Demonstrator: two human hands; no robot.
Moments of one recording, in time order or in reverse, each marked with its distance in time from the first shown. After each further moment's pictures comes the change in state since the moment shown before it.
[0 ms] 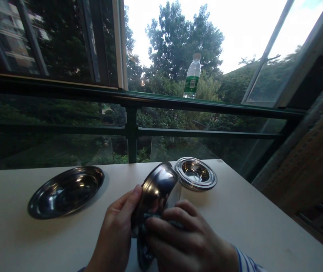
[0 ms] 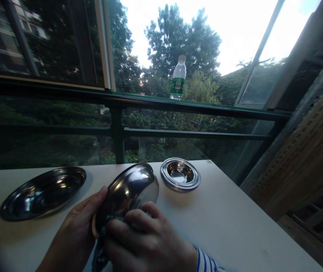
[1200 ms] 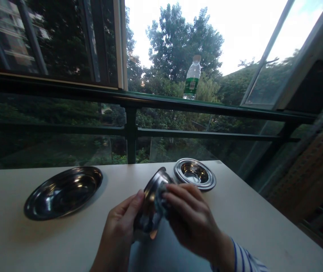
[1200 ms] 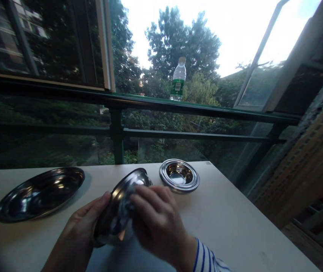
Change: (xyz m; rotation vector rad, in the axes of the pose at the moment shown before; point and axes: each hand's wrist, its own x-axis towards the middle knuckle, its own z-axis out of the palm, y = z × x) left_hand 0.001 -0.009 0.000 0.107 0.059 -0.001; right_hand -0.024 0.024 0.019 0.138 0.130 0.356
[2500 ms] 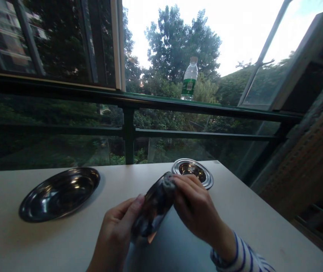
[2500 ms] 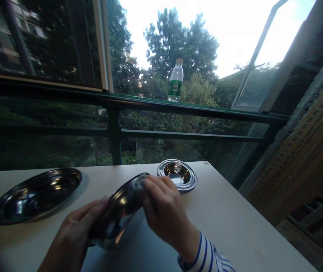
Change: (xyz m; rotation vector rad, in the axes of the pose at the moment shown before) left_hand -0.003 0.001 -0.002 0.161 -0.026 0.065; right_hand 0.006 0.011 -0.010 0.041 -0.034 0.202
